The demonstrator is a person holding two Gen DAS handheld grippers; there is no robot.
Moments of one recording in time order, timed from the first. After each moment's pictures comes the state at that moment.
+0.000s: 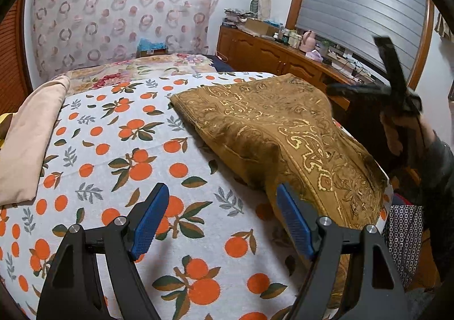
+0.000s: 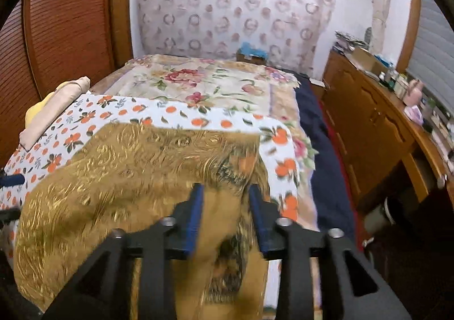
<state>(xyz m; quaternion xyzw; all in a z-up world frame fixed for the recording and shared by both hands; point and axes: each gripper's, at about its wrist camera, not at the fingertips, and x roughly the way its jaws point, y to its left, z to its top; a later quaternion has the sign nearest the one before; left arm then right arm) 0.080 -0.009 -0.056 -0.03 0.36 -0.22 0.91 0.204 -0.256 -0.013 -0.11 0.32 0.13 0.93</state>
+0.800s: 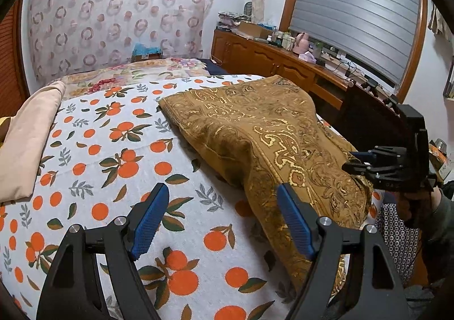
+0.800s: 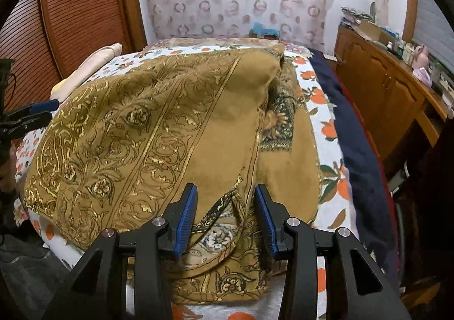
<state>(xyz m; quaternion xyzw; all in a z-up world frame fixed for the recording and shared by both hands) 0.063 -0.021 -0.048 -0.03 0.35 -0.23 0.91 0.083 -0.282 -0.058 -0.09 0.36 0.16 0.91</state>
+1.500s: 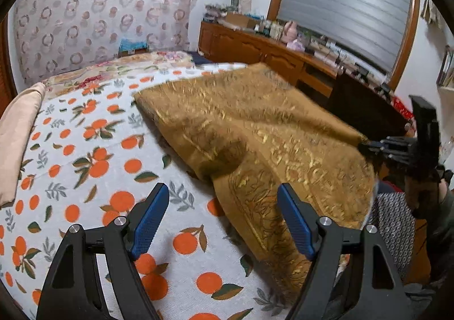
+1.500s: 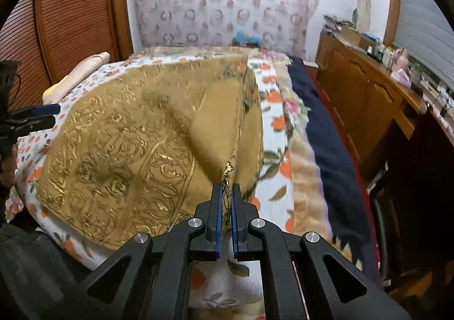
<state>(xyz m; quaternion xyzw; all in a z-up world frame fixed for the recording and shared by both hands) 0.068 -0.054 -0.058 -0.01 0.37 -0.25 0.89 0.005 -0.330 -0.027 -0.08 0.34 0.11 0.93</state>
